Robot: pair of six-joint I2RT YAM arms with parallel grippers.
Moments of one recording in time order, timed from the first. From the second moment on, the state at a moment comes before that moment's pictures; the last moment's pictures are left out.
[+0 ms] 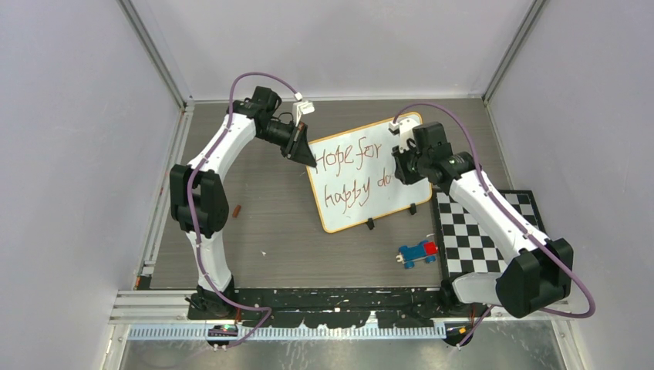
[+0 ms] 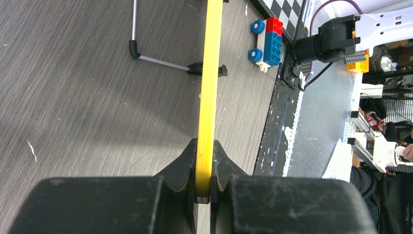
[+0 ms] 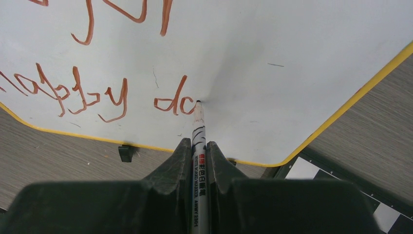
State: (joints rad) left arm -0.28 1.94 1.78 -1.01 1.03 0.37; right arm 0.35 1.30 1.11 -0.62 -0.07 -0.10
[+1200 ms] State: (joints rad) left arm -0.28 1.94 1.77 -1.01 1.03 0.37; right arm 0.34 1.29 1.13 -0.64 -0.05 -0.11
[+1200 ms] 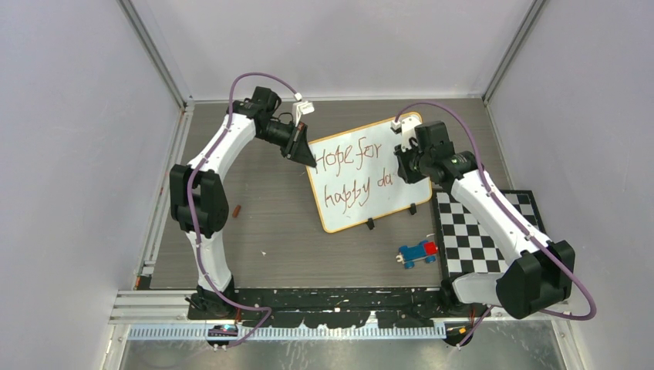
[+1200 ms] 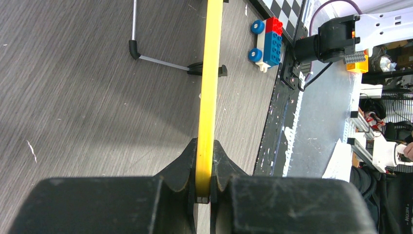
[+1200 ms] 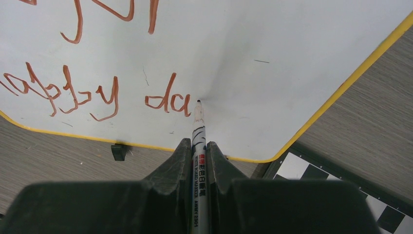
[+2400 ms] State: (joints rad) left arm -0.28 1.94 1.77 -1.01 1.03 0.36; right arm 0.32 1.31 1.13 -0.62 -0.05 -0.11
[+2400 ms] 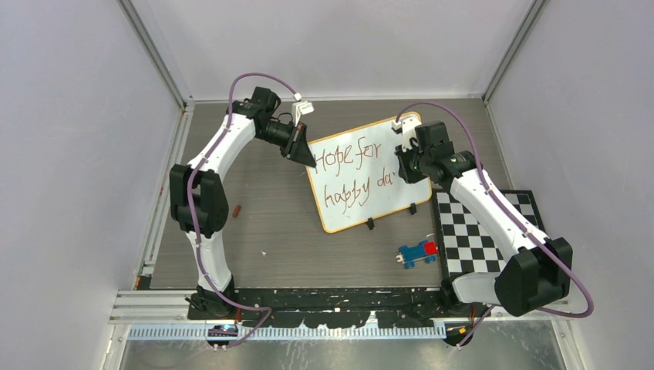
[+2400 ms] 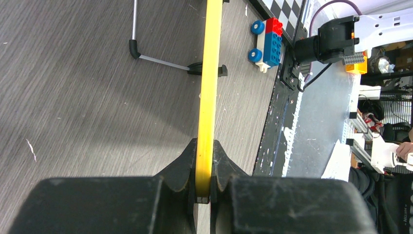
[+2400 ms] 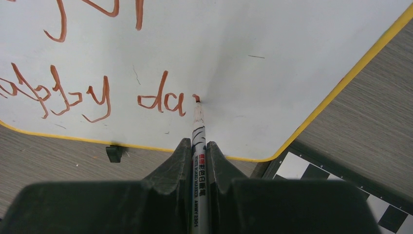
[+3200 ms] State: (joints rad) left arm -0.28 1.94 1.77 -1.01 1.03 0.37; right arm 0.30 1.31 1.15 -0.63 -0.03 -0.14
